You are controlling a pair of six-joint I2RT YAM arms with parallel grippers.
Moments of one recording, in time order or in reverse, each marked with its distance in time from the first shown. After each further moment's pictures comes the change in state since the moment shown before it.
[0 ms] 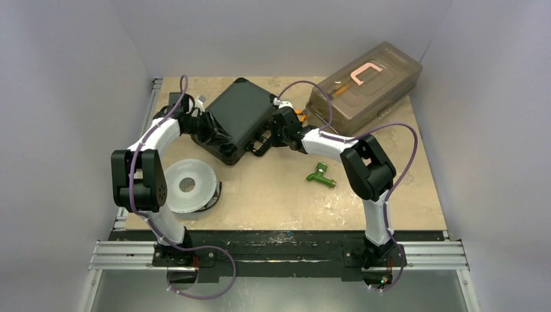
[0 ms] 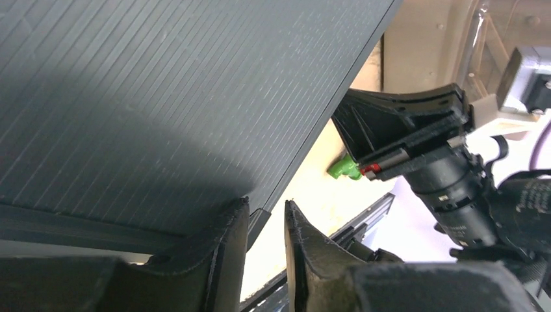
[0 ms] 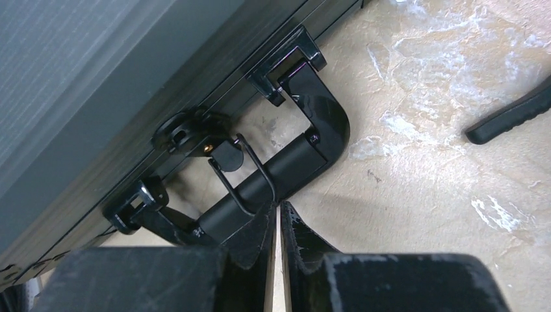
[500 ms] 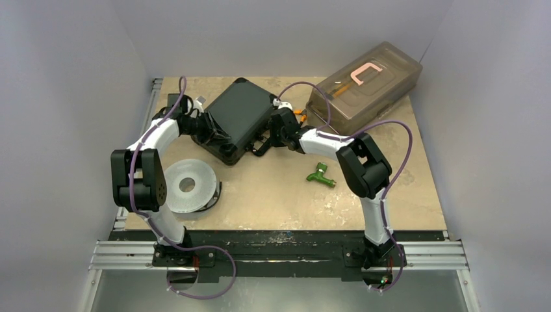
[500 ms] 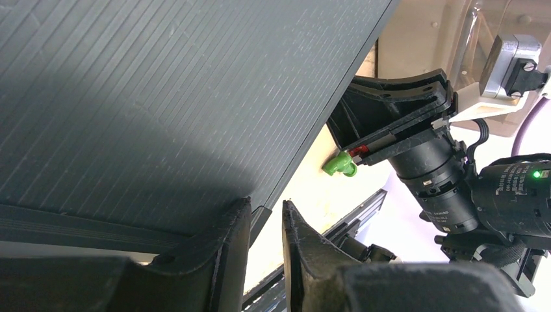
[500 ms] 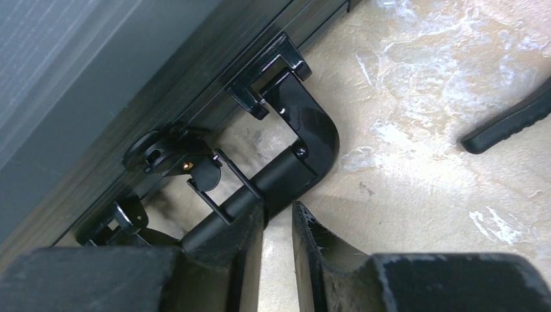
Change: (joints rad) left arm 0.020 -0.003 -0.029 0.023 0.047 -0.010; right arm -0.001 0.055 0.025 0.020 0.034 0.008
